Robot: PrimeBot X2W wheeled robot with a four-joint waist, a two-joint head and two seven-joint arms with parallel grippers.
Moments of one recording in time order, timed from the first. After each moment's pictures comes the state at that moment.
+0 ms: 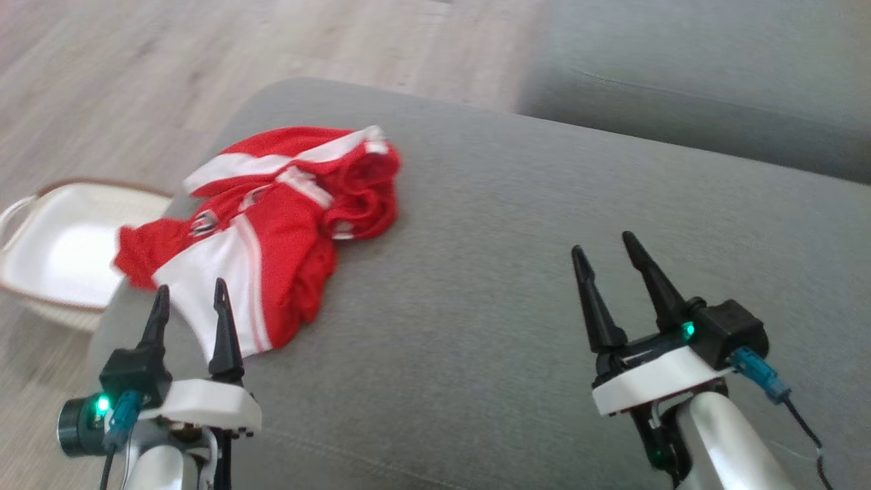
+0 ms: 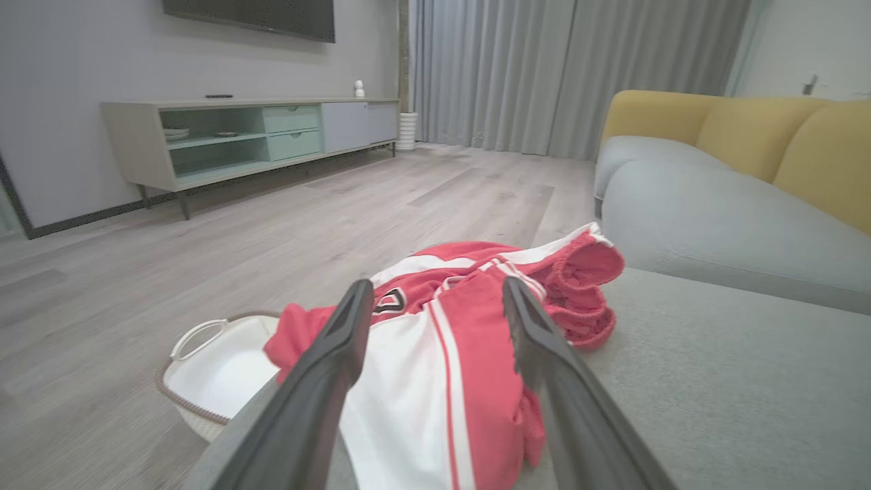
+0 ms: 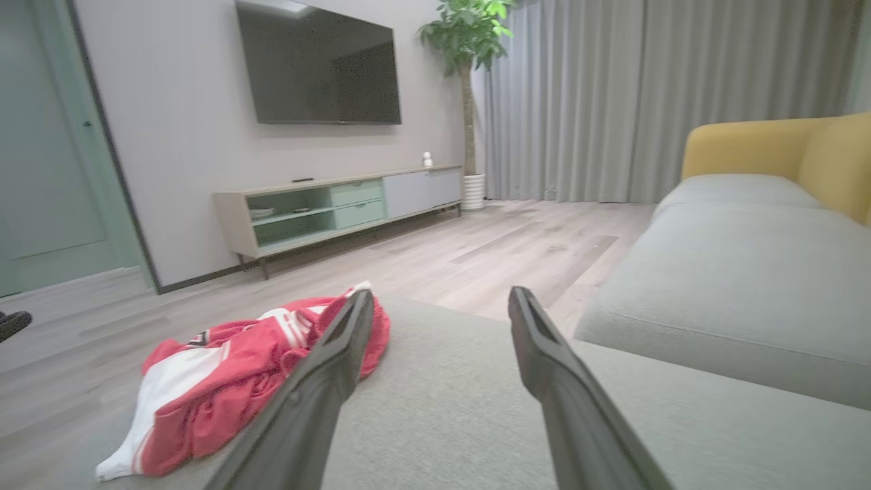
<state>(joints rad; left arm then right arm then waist) -0.03 0.04 -0.02 0.21 -0.07 0.05 -0.25 -0.15 -0.08 0.27 0.27 0.21 0.12 -0.25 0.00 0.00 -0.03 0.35</state>
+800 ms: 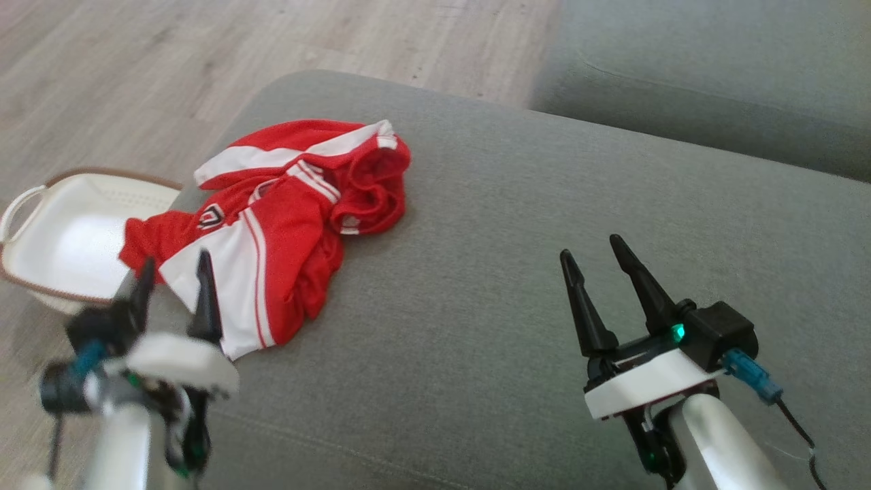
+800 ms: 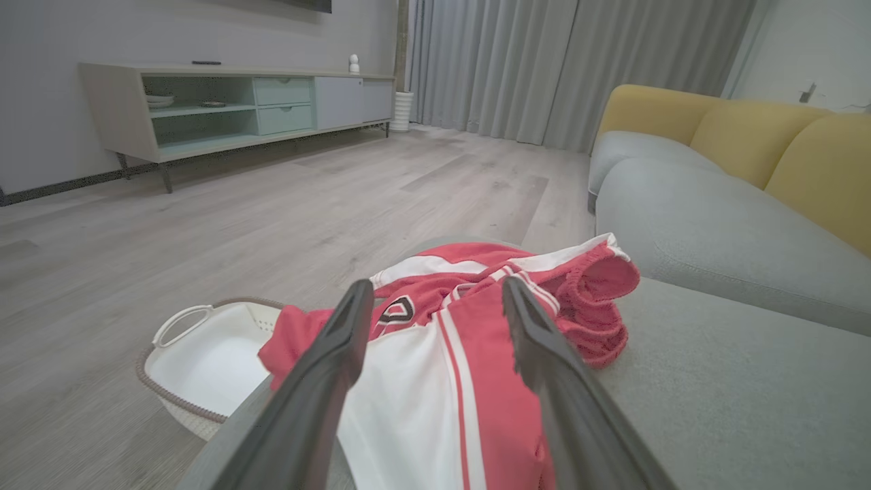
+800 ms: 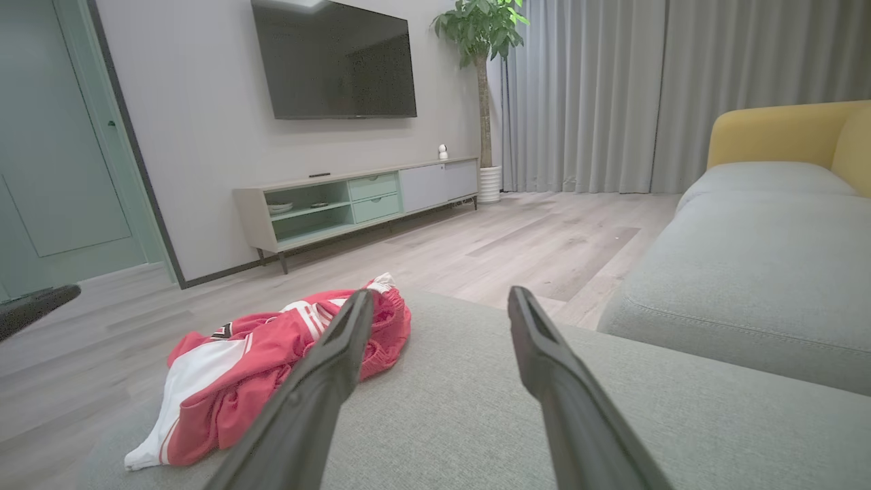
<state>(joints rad) -0.10 0.07 0.02 0.29 -0.13 -0.02 -0.21 -0.15 -0.08 0.31 0.26 0.23 0.12 -0.25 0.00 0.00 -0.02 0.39</state>
